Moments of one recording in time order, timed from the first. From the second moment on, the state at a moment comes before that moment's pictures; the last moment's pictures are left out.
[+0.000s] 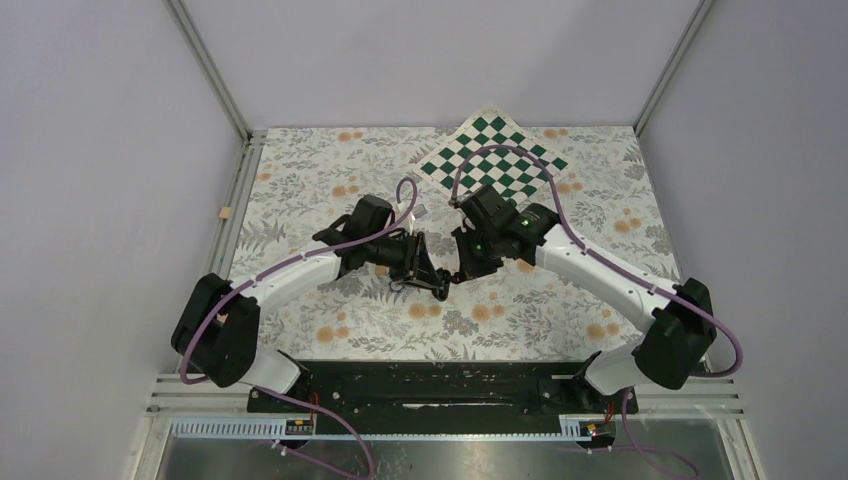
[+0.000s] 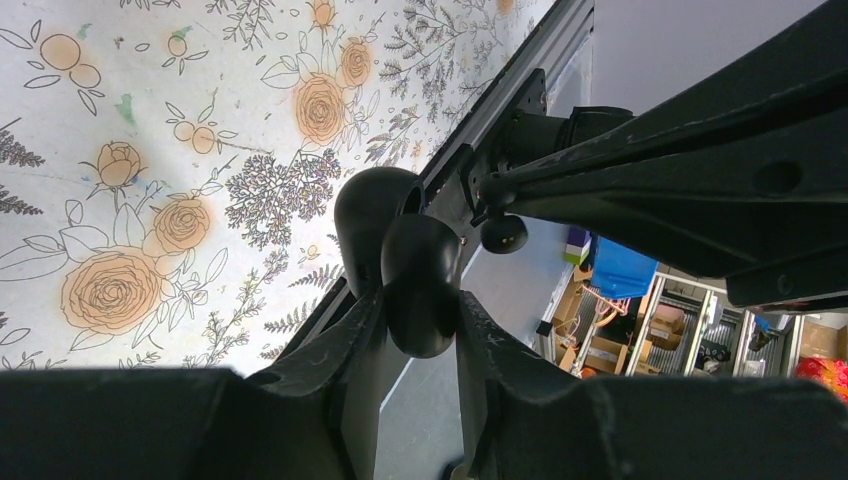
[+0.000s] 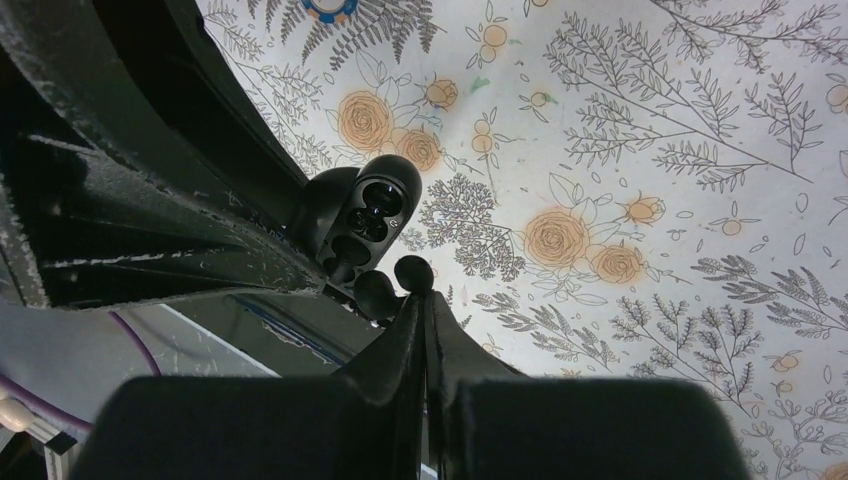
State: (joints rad) left arm -0.59 1.44 0.90 -0.25 0.80 -0.67; right arm 0.78 1.45 1.26 -0.87 -0.13 0.43
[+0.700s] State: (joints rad) left arm -0.60 1.44 0.90 -0.25 0.80 -0.67; right arm 0.80 1.54 1.32 -0.90 -0.09 0.45
